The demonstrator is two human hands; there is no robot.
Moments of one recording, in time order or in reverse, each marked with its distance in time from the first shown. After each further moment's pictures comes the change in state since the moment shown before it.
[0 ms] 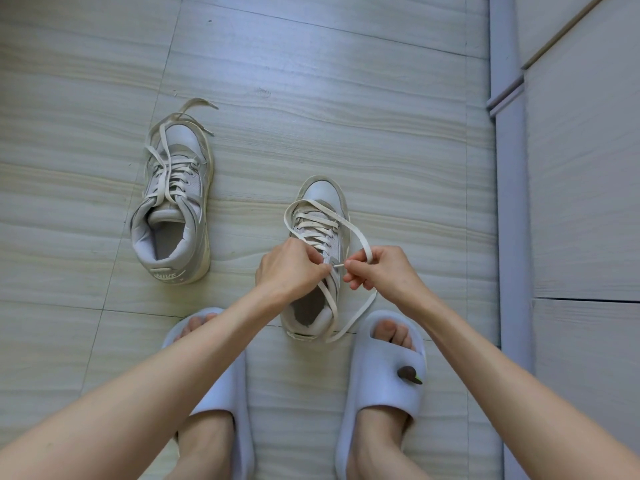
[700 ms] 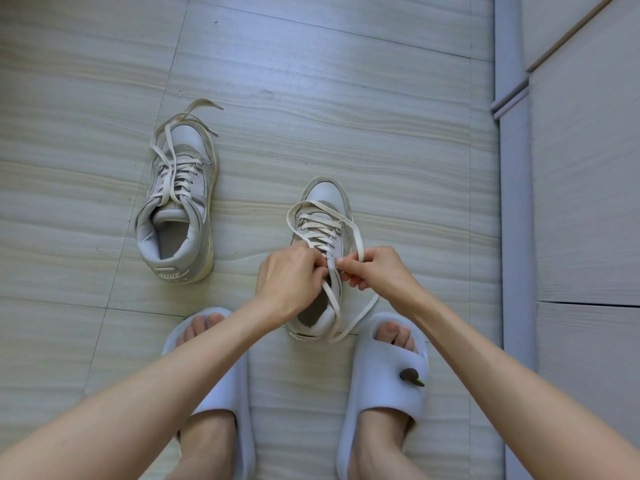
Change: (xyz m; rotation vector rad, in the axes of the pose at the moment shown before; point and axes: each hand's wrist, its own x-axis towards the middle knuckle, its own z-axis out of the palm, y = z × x) left_hand -0.005 -0.015 0.006 0.221 0.160 0.316; right_hand 0.007 -0.001 0.009 0.010 -0.049 0.014
